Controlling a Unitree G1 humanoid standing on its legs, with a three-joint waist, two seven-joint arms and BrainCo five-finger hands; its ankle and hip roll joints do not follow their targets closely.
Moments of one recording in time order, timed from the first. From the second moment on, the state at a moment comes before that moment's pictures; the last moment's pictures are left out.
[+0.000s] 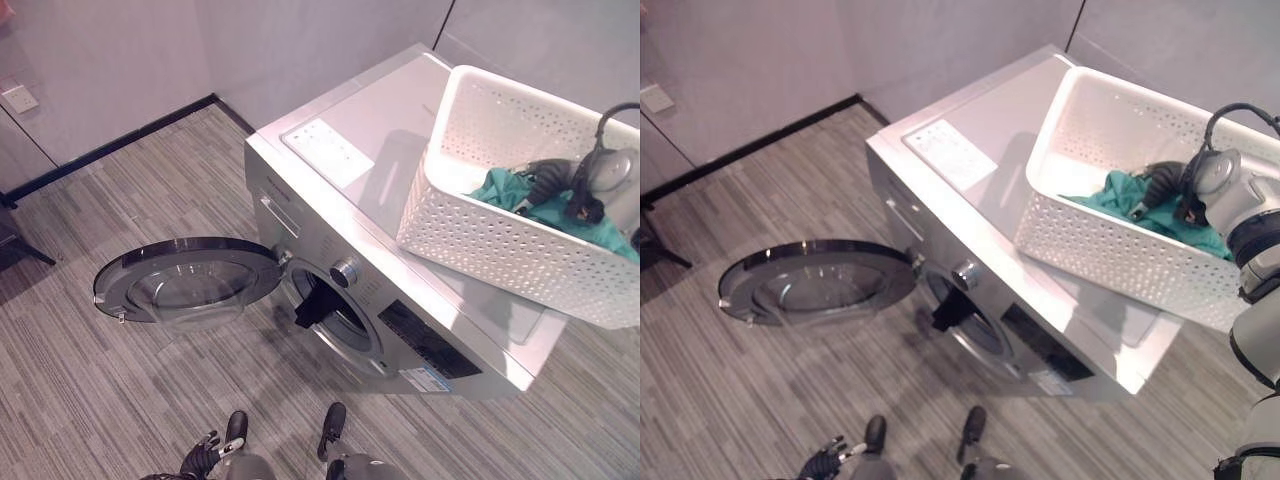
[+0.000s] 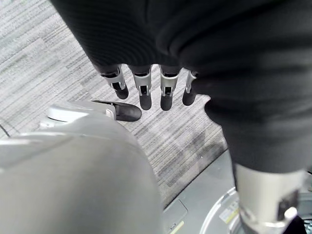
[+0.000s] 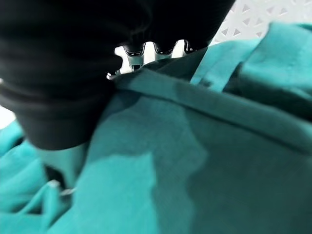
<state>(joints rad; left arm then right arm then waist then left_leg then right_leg) 0.08 0.31 -0.24 1.07 -0.46 -0.17 -0.10 -1.36 -1.02 1.12 1.01 0.10 0.05 0.52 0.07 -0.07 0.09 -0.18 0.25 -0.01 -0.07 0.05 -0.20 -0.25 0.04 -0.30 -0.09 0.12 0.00</state>
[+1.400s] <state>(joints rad) 0.03 0.29 -0.24 1.03 -0.41 -0.20 -0.04 -1.56 -0.89 1.09 1.04 0.26 -0.10 0.20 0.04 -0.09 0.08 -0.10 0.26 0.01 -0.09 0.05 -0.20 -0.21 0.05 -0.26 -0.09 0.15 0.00</state>
